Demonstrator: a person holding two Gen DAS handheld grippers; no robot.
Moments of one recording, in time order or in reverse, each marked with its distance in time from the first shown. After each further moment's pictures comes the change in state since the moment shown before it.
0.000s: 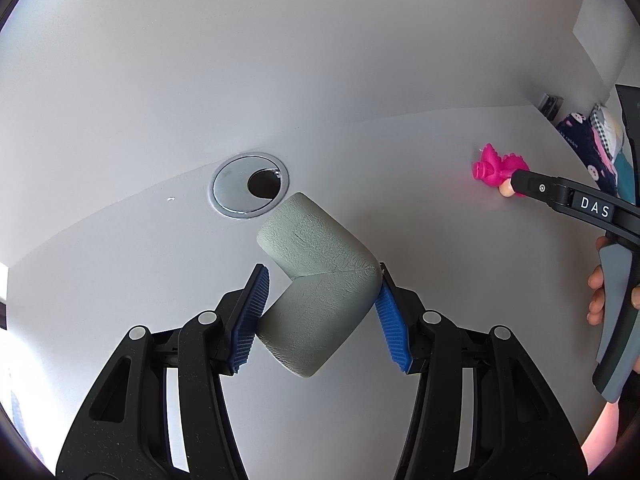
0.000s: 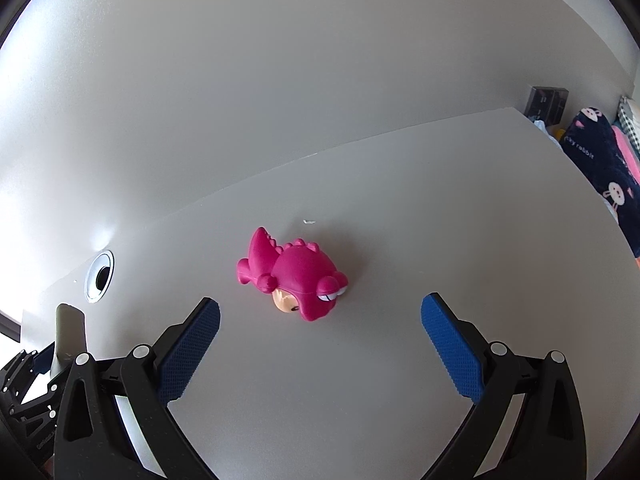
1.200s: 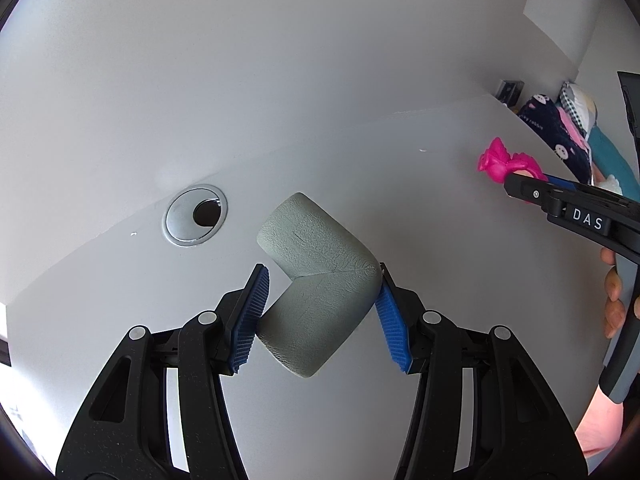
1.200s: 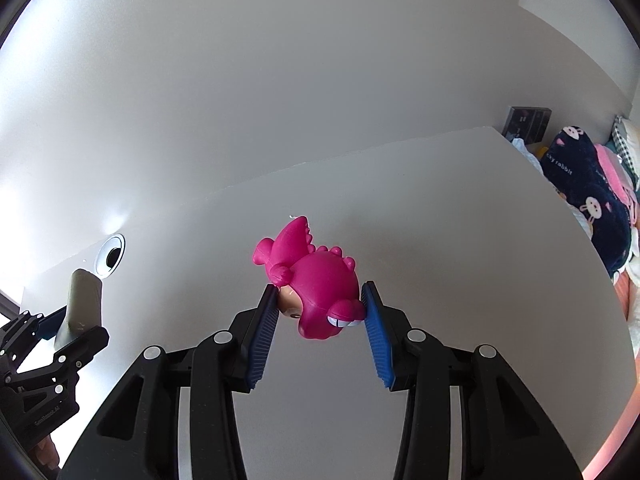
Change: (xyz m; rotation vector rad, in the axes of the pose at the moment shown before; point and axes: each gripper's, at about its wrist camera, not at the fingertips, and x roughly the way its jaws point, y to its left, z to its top) left arm -0.028 -0.037 -0.003 0.120 -0.041 -0.074; right arm -0.055 -0.020 -0.016 -0.043 -0.041 -0.038
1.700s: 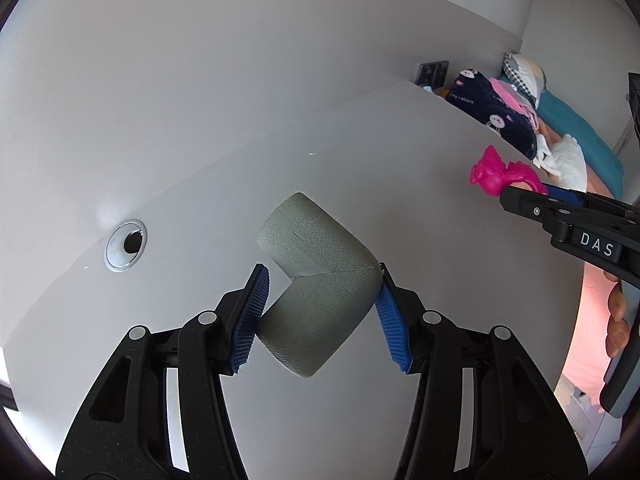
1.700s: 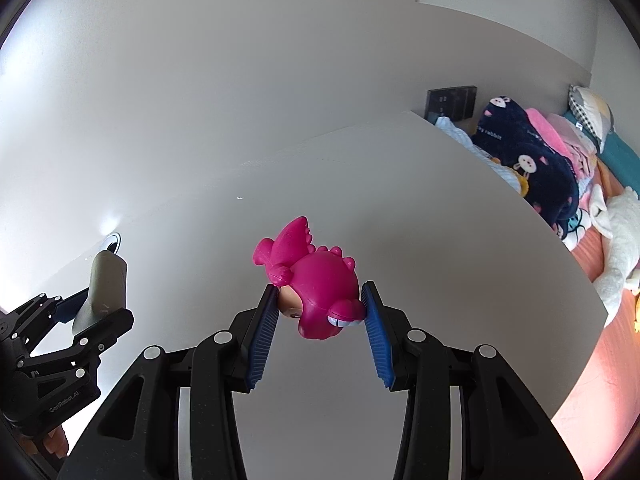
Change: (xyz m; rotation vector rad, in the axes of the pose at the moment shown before) left arm -0.033 -0.072 -0.011 0.173 -0.033 -0.117; right arm -0.080 -0.052 -0.051 0.122 -0.044 -0.078
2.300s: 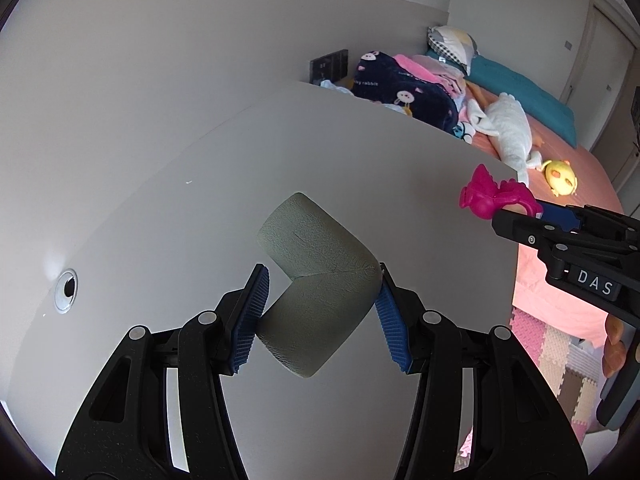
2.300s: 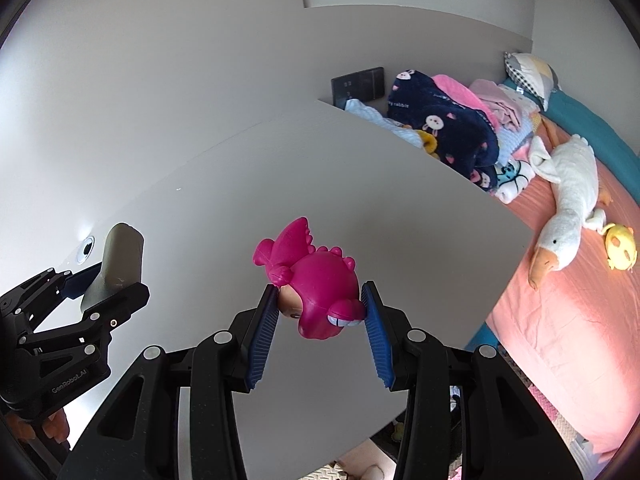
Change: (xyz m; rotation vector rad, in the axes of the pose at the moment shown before) left arm -0.007 -0.121 0.003 0.215 -0.017 -0.136; right arm -0.070 -0.081 -0.065 0.159 -0.027 -0.114
